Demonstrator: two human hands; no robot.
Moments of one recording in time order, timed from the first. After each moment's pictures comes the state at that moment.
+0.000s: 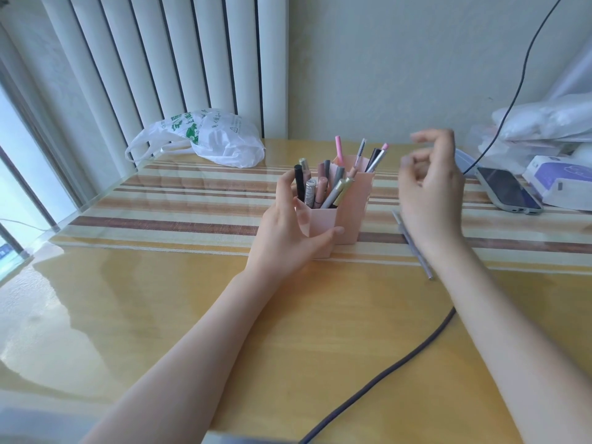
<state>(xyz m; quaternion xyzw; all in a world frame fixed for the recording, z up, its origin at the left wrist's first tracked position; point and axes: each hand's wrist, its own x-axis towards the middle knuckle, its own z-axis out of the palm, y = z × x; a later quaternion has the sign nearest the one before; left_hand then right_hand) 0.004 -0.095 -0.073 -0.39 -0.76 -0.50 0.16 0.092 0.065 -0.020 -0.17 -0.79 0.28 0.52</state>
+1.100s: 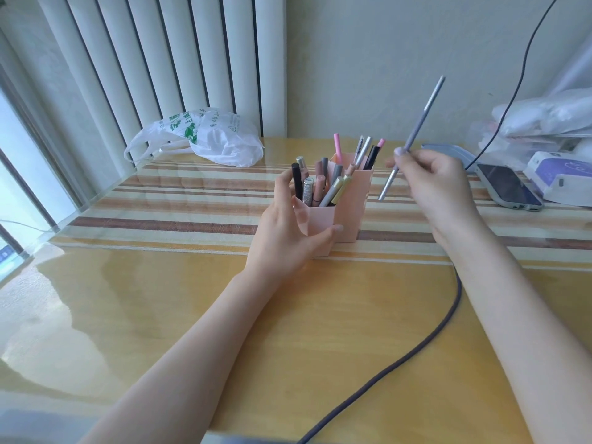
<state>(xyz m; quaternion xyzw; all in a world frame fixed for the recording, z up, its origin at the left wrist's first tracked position) 0.004 -0.094 -0.075 -0.40 -0.76 -0.49 0.16 0.095 0.082 -0.012 -0.20 -0.77 0.48 0.38</state>
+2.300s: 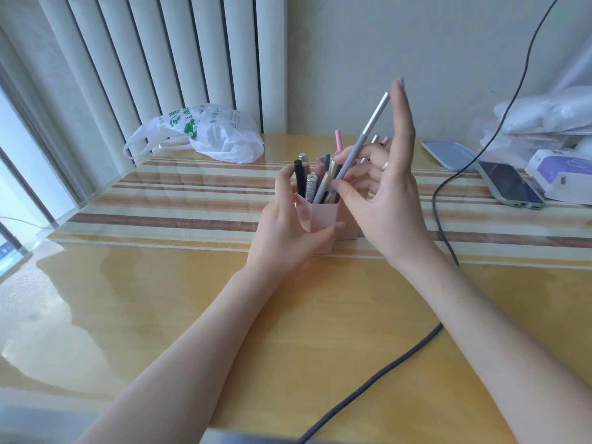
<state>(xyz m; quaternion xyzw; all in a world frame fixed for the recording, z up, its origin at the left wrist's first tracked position) 0.010 -0.096 -0.069 -0.38 -0.75 -0.51 0.15 0.088 0.022 -0.023 0.08 -0.80 0.41 0.44</state>
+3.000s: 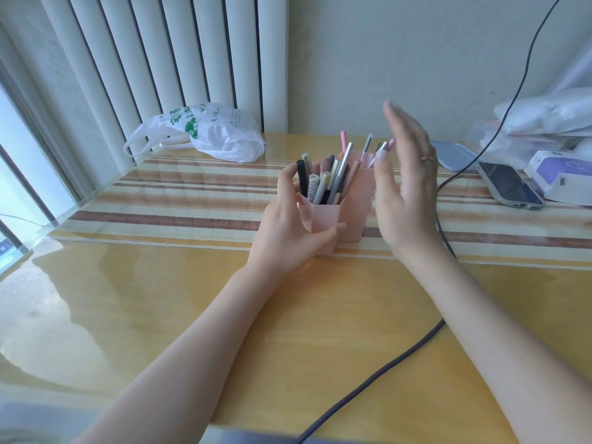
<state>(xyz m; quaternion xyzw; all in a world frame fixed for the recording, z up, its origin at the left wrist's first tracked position) 0.009 -0.095 -0.069 -0.38 -0.75 -0.52 0.14 0.078 0.049 -0.033 -0.01 -0.80 0.22 0.56</state>
